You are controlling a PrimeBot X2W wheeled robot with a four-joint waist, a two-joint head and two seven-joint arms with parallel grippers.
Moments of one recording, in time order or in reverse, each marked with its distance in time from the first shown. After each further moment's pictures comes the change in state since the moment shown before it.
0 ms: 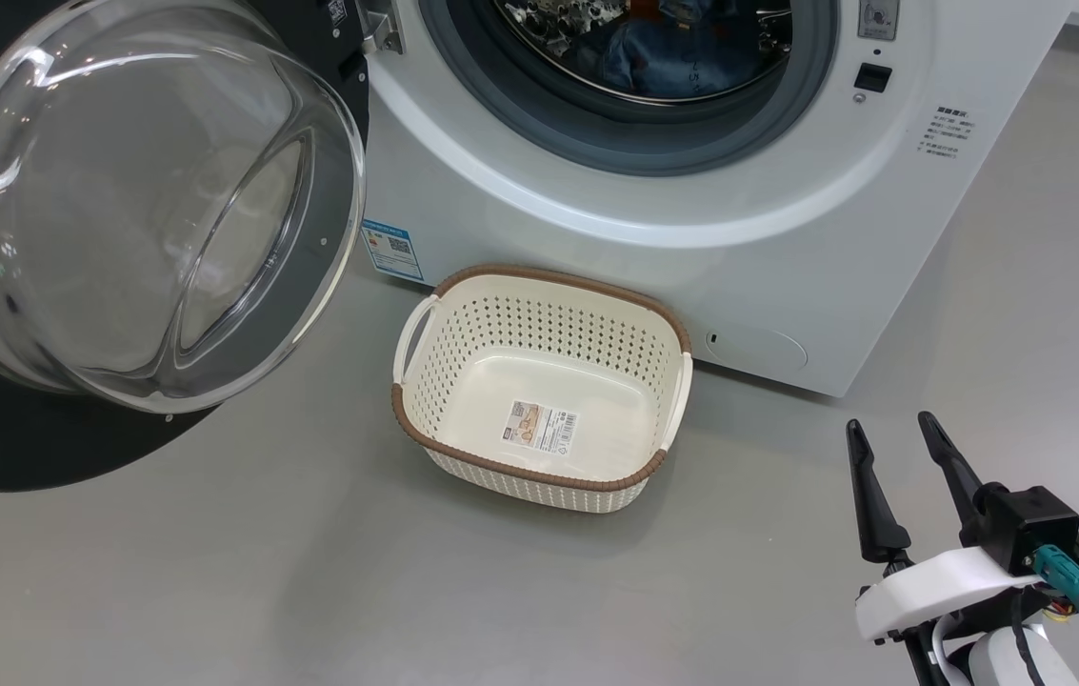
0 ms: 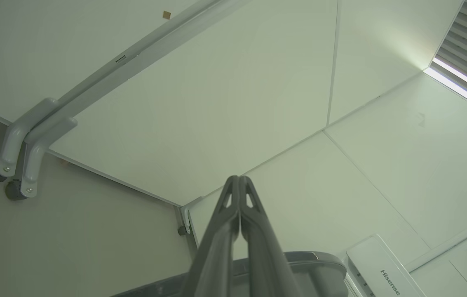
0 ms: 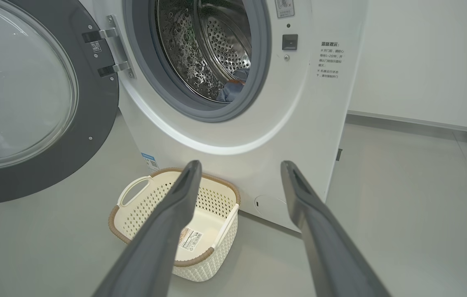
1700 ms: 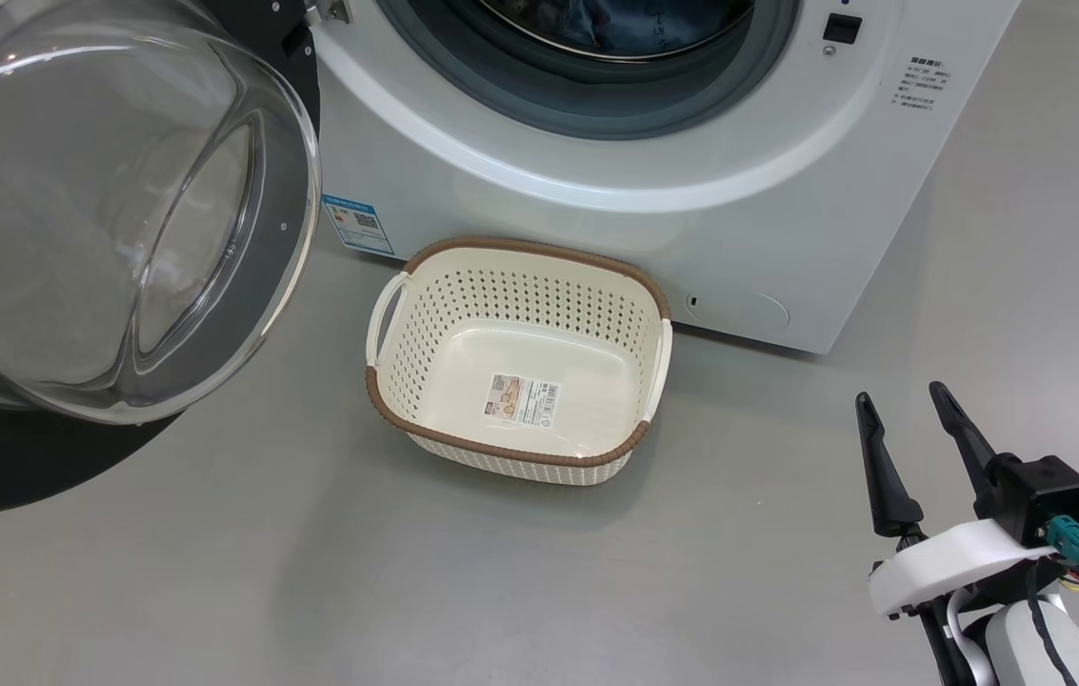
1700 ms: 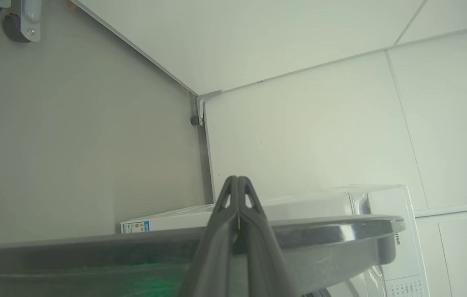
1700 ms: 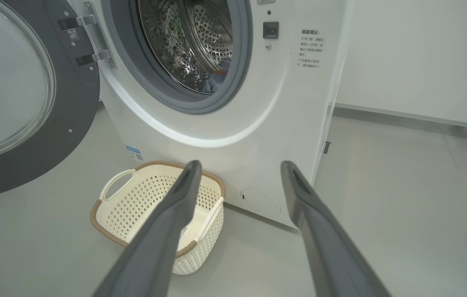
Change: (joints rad) left arm -0.072 0.127 0.036 0.332 -0.284 0.037 0.433; right arm -0.037 -0.044 0.013 -0.024 0.002 0.002 0.028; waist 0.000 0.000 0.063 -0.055
